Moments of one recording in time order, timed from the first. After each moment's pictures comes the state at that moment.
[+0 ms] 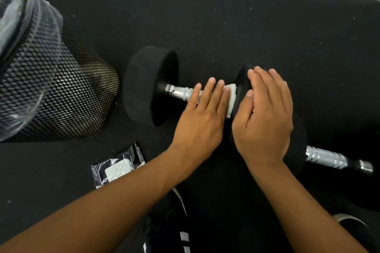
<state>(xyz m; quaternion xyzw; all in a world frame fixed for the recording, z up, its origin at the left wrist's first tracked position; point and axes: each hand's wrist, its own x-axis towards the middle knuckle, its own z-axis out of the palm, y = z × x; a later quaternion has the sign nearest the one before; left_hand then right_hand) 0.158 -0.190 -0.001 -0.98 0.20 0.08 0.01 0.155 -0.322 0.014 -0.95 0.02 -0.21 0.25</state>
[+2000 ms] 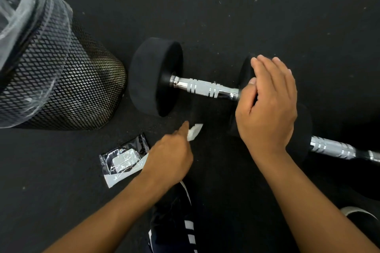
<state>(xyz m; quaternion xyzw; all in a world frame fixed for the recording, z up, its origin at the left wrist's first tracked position) 0.088 -0.150 0.025 -0.95 -0.05 0.27 -0.15 0.154 -0.320 0.011 -0.93 0.02 -0.24 0.26</state>
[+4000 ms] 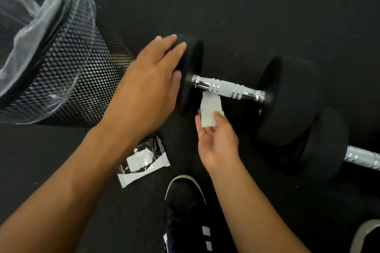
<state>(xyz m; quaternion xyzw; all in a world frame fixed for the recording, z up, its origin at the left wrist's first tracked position) 0.166 -0.073 0.081 -0.99 0.08 -0.01 -0.13 0.127 -0.204 -0.011 -0.20 0.49 0.12 0.84</state>
